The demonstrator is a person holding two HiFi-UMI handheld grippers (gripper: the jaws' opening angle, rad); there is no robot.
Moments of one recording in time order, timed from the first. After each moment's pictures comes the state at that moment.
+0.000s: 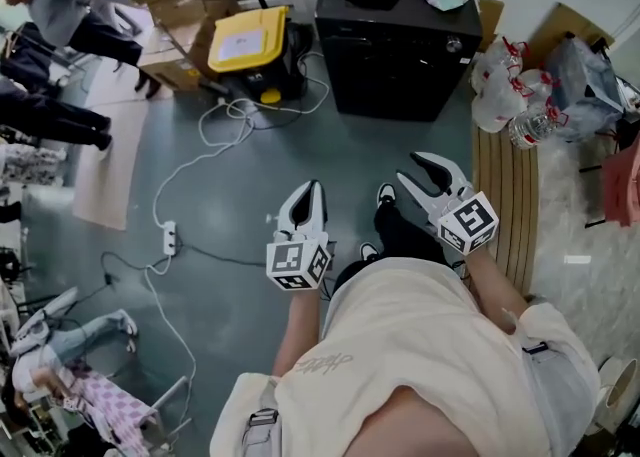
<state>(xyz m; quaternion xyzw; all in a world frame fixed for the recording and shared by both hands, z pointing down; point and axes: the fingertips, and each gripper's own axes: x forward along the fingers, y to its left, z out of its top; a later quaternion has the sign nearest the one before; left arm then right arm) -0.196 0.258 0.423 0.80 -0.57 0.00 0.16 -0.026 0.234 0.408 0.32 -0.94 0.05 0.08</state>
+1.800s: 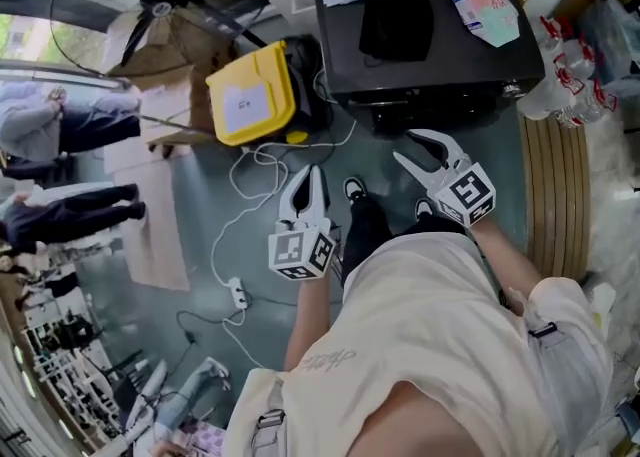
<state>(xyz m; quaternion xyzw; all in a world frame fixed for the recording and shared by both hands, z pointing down) -0.255 -0.146 0.432 0.83 -0.52 0.06 0.16 -0.094 -0.149 0.483 0.37 -0.92 0.11 0.05</state>
